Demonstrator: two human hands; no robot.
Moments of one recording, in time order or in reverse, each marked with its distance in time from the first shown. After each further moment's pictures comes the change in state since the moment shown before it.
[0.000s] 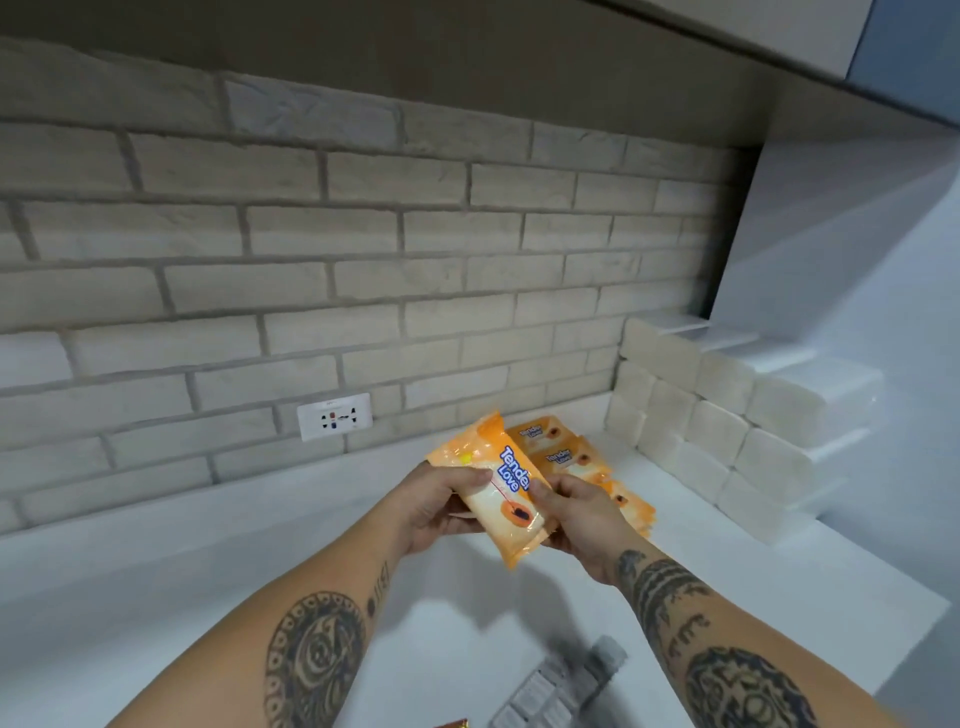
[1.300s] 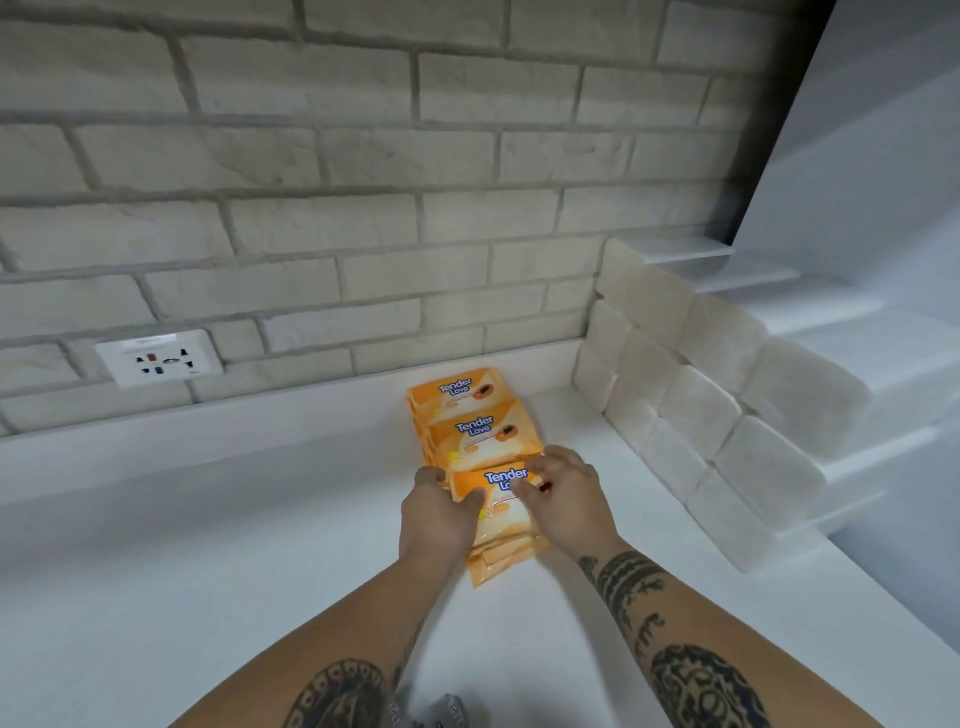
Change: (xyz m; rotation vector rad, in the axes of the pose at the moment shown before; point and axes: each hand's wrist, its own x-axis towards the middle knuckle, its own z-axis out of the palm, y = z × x) left_hand 0.185 -0.124 0.161 0.546 0.699 0.001; right_hand 0.167 0.072 -0.197 -0.873 0.116 -0.251
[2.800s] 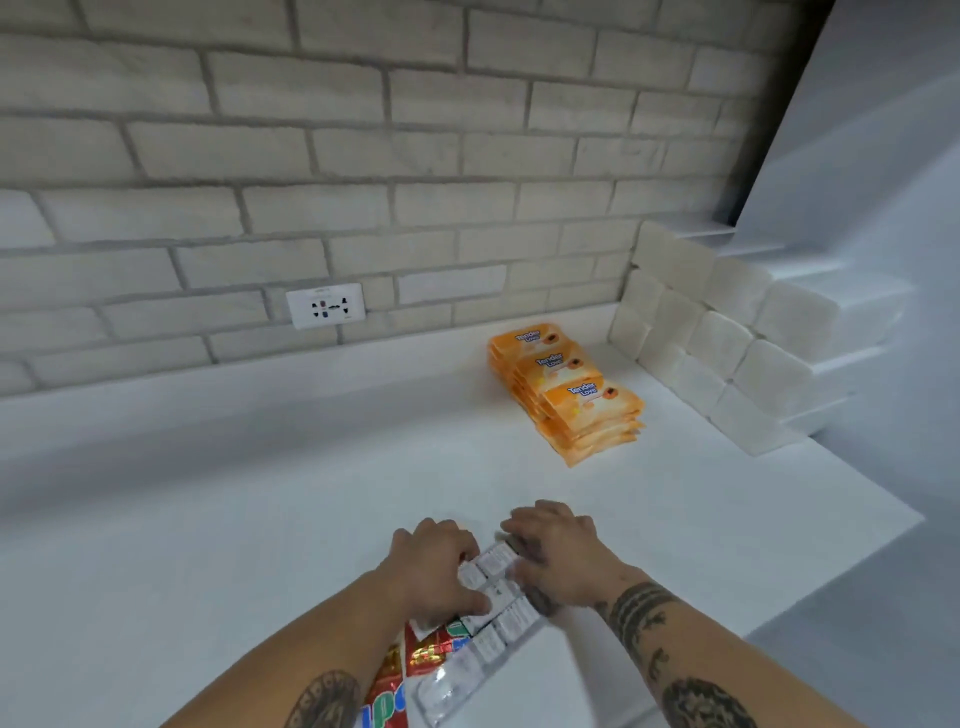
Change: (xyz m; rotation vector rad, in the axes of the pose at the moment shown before) left_hand -0.121 -0.155 -0.213 0.915 -0.602 0.460; right_hand -0.231 -0.111 0.095 -0.409 -0.433 -0.208
